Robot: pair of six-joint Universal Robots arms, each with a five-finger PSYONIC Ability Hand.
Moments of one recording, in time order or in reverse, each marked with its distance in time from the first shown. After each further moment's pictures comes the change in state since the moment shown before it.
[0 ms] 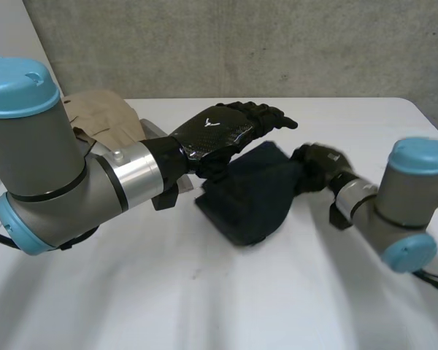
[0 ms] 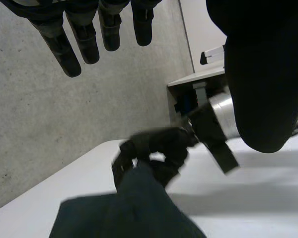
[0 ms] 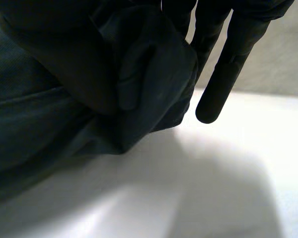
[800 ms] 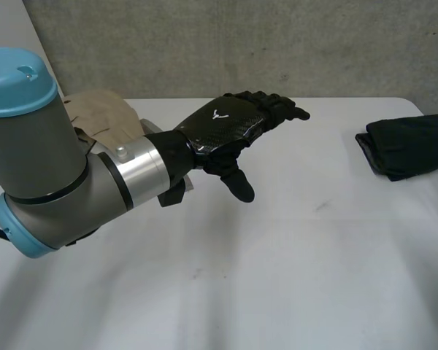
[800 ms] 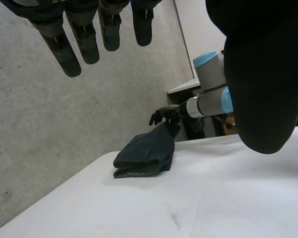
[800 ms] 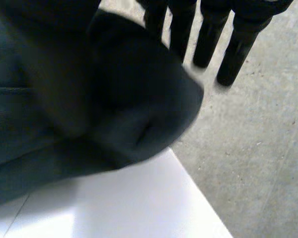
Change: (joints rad) left arm -0.038 0.029 0.010 0.011 -0.033 -0.006; right arm -0.525 0.631 -1.135 0.395 0.117 -0.137; left_hand 0.000 0.000 0.000 0.000 0.000; right_hand -0.476 -0.633 -0.542 -0.655 -0.615
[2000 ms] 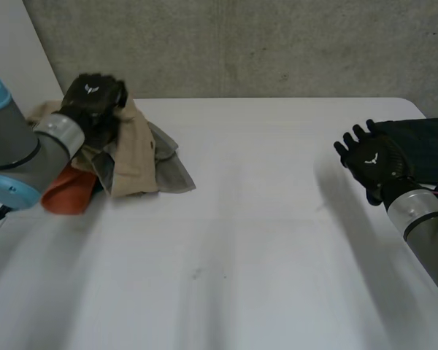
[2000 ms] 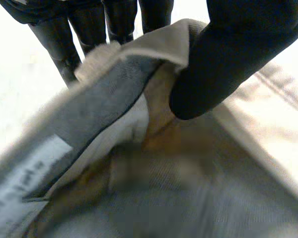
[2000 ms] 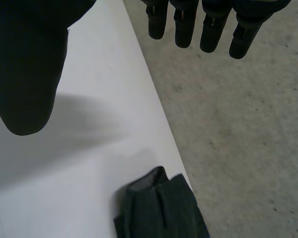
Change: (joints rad) left arm 0.365 -0.256 0.131 0.208 -0.322 0.257; right arm 0.350 -0.966 1.559 -0.611 -0.197 -0.962; left_hand 0.950 0.991 0.948 0.988 0.926; right_hand -0.152 -0.200 -0.171 -0.322 -0.278
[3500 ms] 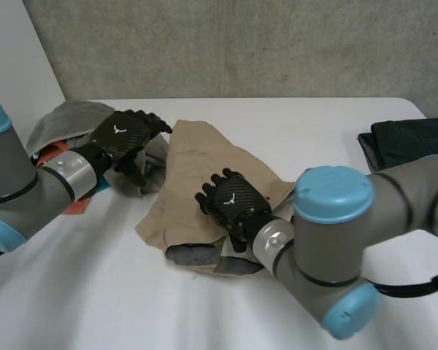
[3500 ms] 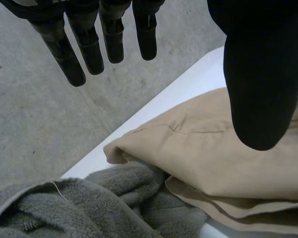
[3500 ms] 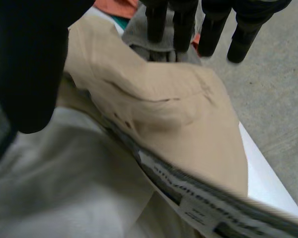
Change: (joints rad) left arm -0.021 0.162 -0.305 -0.060 0.178 0.068; right arm 0.589 0.262 -0.420 0.363 0.148 0.293; left_hand -0.805 -0.869 -0.837 -0.885 -0.853; right_hand 0.082 0.089 0.083 0.081 0.083
